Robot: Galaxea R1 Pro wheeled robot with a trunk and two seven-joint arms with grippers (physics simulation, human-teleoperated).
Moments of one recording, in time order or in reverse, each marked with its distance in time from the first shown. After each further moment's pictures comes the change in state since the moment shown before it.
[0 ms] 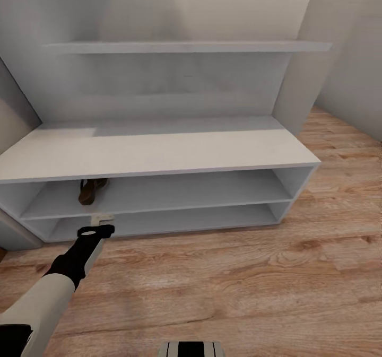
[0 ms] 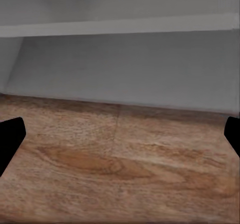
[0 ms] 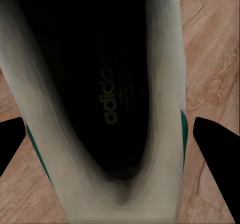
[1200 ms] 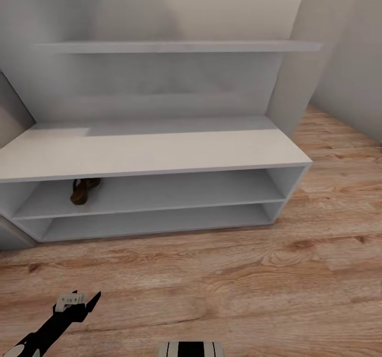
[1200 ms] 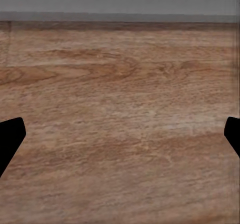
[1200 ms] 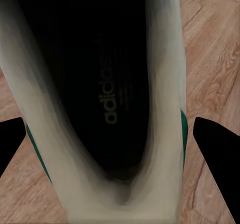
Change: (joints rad) left arm 0.523 0.106 0.324 -0.005 0.011 -0.565 -0.816; right arm 0.000 0.009 -0.006 -0.005 0.002 -0.003 0.002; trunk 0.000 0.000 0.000
